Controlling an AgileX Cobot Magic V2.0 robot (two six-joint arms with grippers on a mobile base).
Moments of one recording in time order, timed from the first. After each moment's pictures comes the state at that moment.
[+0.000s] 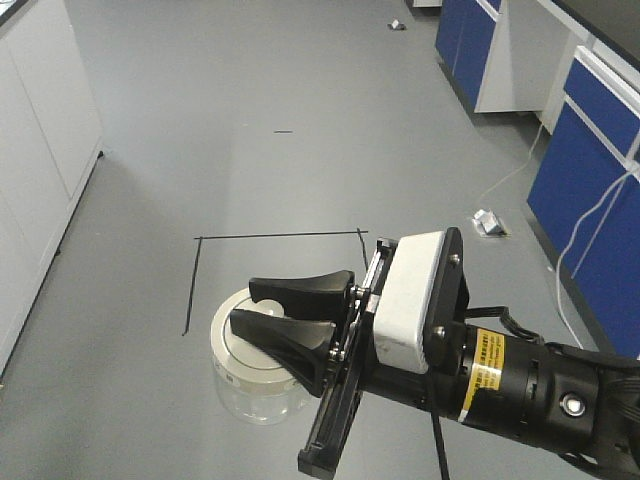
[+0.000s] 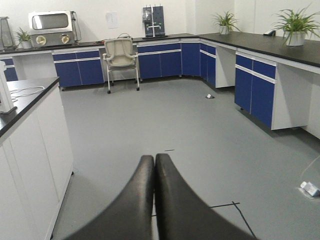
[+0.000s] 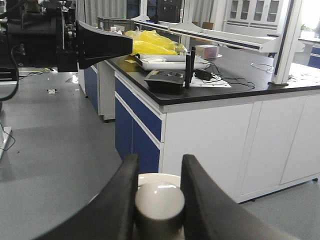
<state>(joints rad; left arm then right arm) -0.02 0.58 -0.38 0.01 -0.10 0.07 0.69 1.33 -0.59 -0.76 -0.81 0.50</state>
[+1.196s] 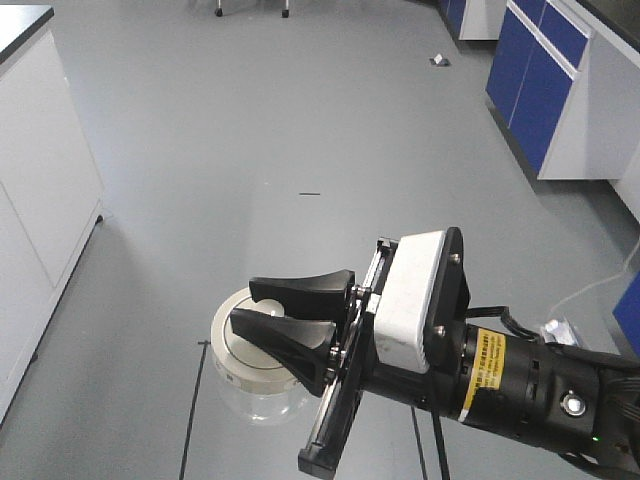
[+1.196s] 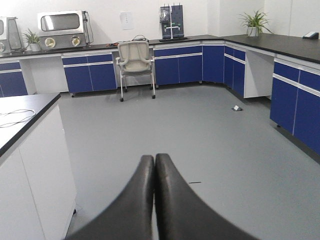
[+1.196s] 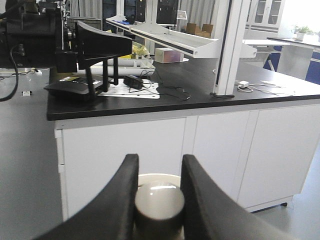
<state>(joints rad) -0.02 0.58 -0.38 0.01 -0.10 0.07 0.69 1.33 -0.59 -0.76 -0.81 0.50</state>
